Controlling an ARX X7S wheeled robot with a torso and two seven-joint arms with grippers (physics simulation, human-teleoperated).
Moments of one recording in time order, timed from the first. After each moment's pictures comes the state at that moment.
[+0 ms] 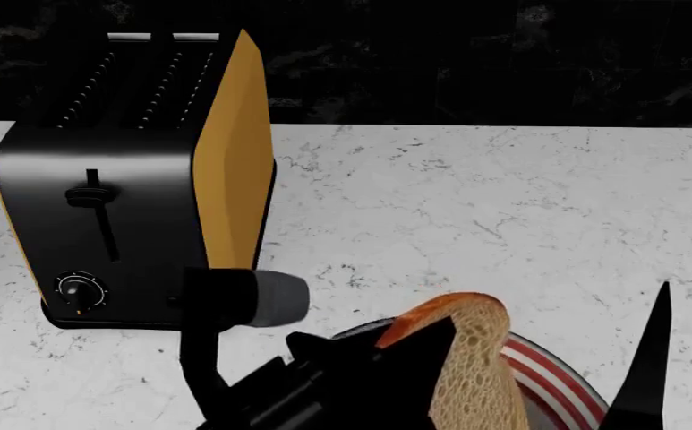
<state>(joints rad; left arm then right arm) -0.61 -0.11 0.63 0.30 -1.31 -0.50 -0.49 0.05 1.57 -0.51 -1.05 0.75 -0.22 1.37</state>
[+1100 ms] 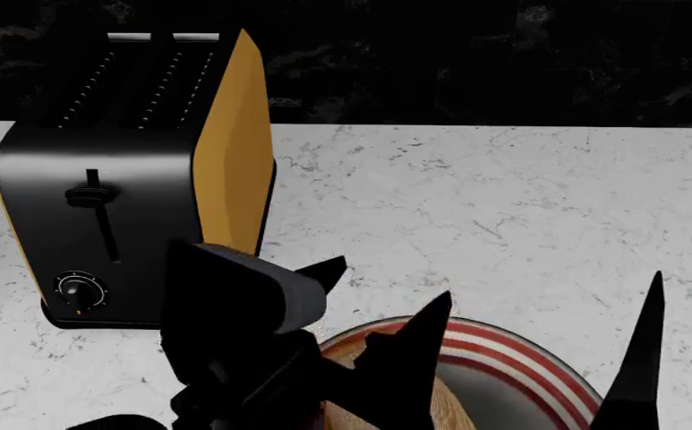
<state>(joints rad) -0.72 -0.21 0.74 0.30 -1.06 -0.49 -0.48 0.06 1.57 -0.49 -1.05 0.78 -0.20 1.34</state>
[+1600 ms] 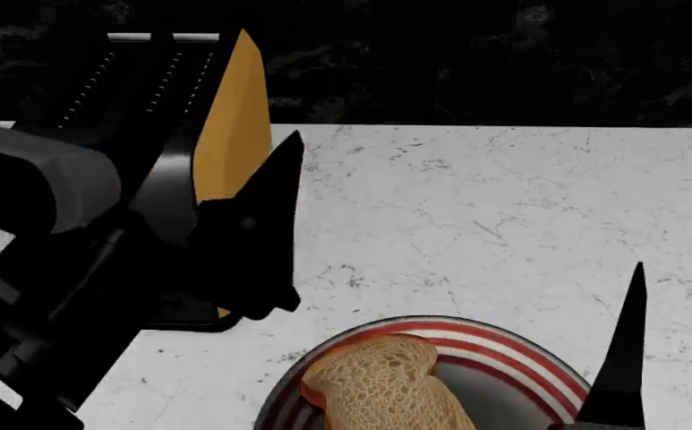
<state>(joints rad) -0.89 -0.40 0.57 0.59 -1.20 -0.59 -0.74 0.12 1.55 -0.49 -1.05 0.83 -0.17 1.28</state>
